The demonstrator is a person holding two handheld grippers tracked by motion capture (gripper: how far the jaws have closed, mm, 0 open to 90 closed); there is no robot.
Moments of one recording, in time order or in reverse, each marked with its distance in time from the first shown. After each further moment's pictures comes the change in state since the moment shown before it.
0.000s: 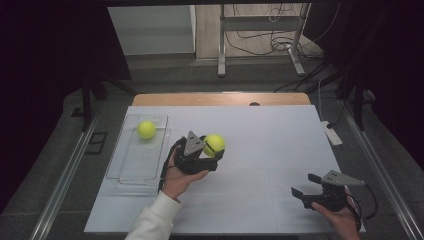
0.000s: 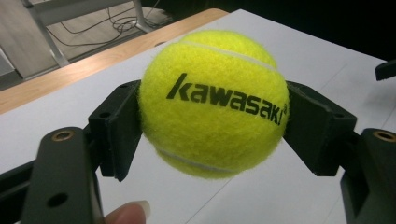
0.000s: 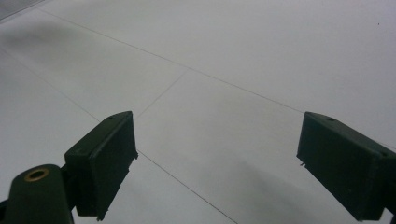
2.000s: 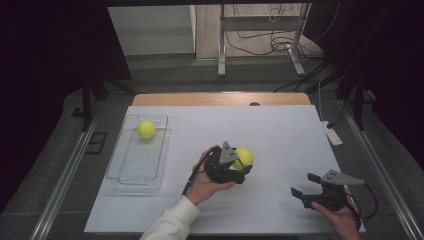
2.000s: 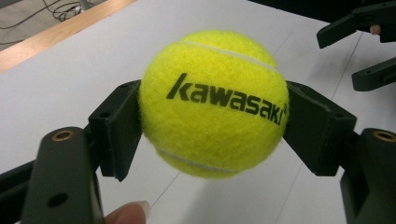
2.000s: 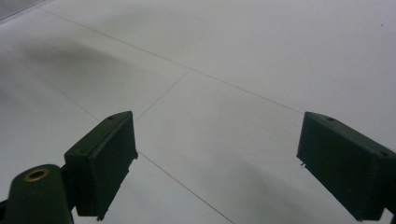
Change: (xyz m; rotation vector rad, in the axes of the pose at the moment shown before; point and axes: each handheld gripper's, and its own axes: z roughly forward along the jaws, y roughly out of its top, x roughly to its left) left arm -0.057 0.000 0.054 0.094 -0.163 0.112; right arm -0.001 0.001 0.001 0.002 0.008 -0.004
